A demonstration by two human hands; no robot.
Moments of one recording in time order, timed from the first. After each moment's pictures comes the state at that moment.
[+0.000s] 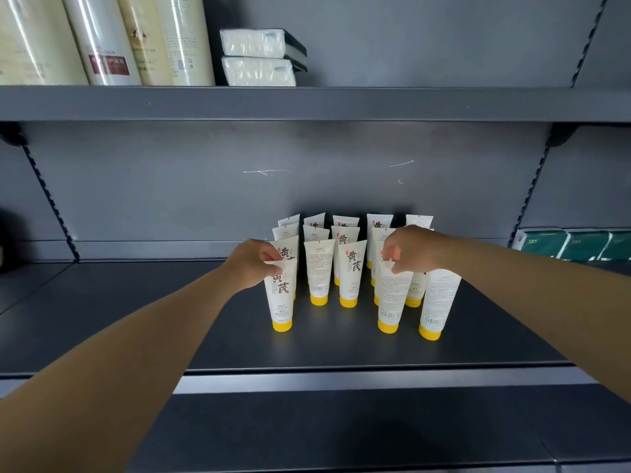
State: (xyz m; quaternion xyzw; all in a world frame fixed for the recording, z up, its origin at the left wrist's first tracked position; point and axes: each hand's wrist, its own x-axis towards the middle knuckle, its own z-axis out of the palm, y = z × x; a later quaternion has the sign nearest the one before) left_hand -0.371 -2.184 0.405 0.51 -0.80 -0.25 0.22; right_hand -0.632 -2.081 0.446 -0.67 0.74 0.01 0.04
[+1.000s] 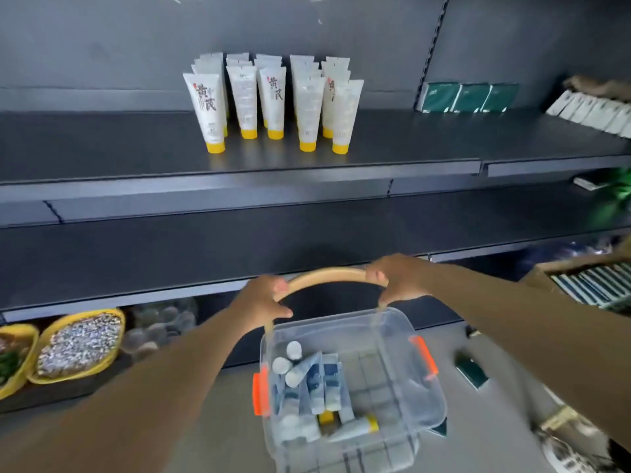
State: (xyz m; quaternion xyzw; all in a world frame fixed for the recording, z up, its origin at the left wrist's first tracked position) left_hand -0.347 -1.874 0.171 0.43 -0.84 -0.33 0.02; right_hand -0.575 -1.755 0.246 -0.59 0.76 0.11 0.22
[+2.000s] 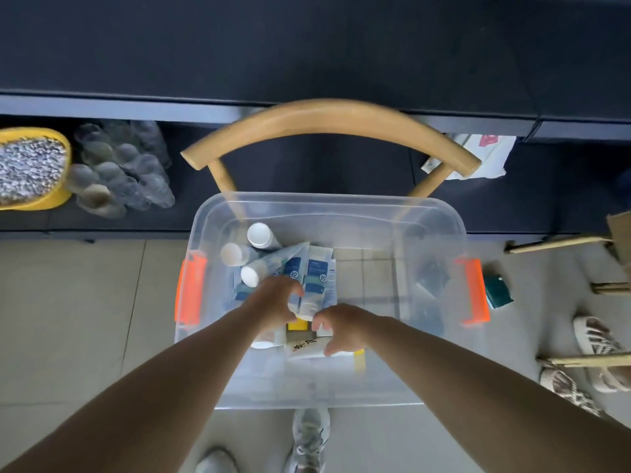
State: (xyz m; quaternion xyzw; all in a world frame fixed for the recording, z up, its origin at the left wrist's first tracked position) left_hand -0.420 -1.795 -0.157 0.45 -0.80 -0.36 -0.18; right_hand -0.566 -1.721 -0.151 -0.61 0.59 0.20 0.49
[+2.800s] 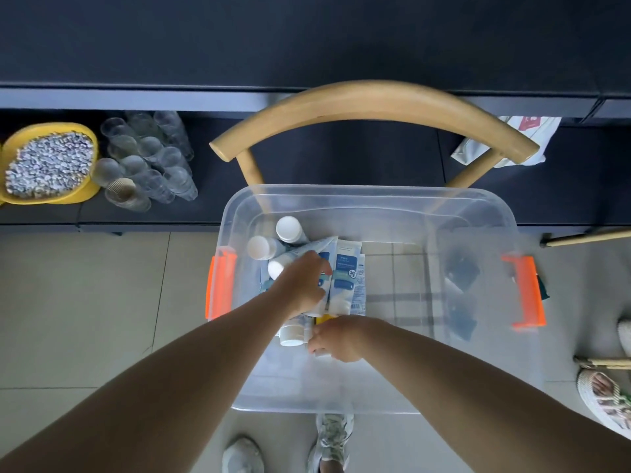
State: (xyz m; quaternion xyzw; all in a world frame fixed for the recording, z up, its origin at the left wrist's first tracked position) left_hand -0.423 -1.816 -0.155 0.45 -0.80 -0.38 -0.12; right_hand -0.513 -1.736 -0.189 -0.77 0.36 0.34 0.40
